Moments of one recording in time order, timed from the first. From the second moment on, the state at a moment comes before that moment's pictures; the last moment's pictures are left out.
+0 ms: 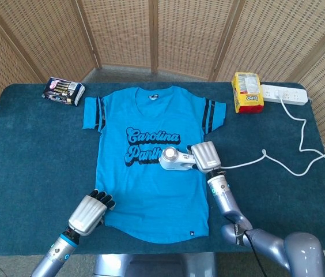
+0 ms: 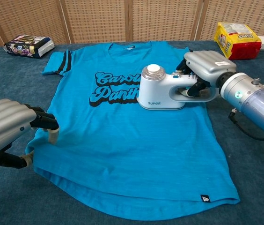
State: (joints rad) left arm -0.31 -1.57 0.08 -1.64 1.65 1.24 0.53; right arm 0.74 -1.90 0.26 -0.93 -1.29 1.05 -0.22
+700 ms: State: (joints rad) left arm -0.31 -1.57 0.09 -1.64 1.65 1.24 0.52; right arm 0.66 -1.83 0.18 -1.16 -1.30 1.07 -0.24
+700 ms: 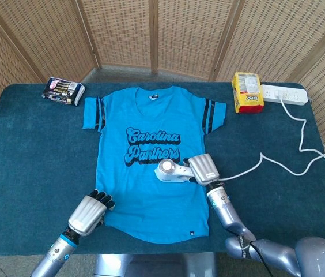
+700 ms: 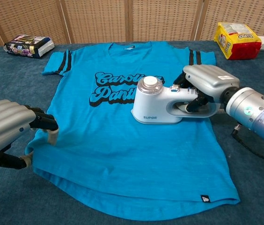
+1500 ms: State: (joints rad) left arm -0.31 -1.57 0.10 -1.62 1.66 1.25 0.51; right arm 0.58 -1.72 0.11 -1.40 -1.31 1.12 -0.37
